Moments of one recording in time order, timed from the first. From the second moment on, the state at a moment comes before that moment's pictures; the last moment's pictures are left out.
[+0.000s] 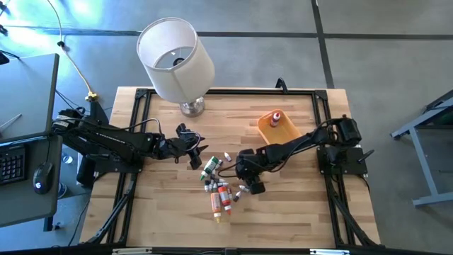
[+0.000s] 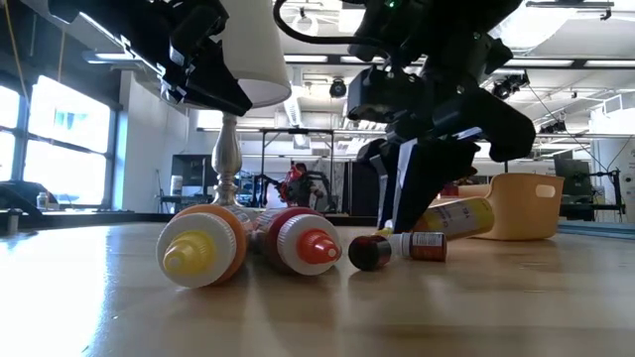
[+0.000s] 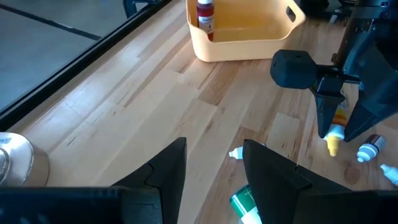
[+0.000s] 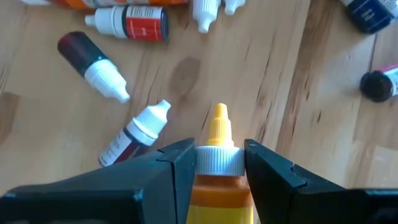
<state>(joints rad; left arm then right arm) -0.18 1.16 0.67 -0.08 -0.56 -0.34 0.16 1.88 1.06 -0.38 -0.06 -0.10</state>
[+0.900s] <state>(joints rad) -0.18 1.16 0.67 -0.08 -0.56 -0.34 0.16 1.89 1.13 -0.58 -0.03 -0.09</state>
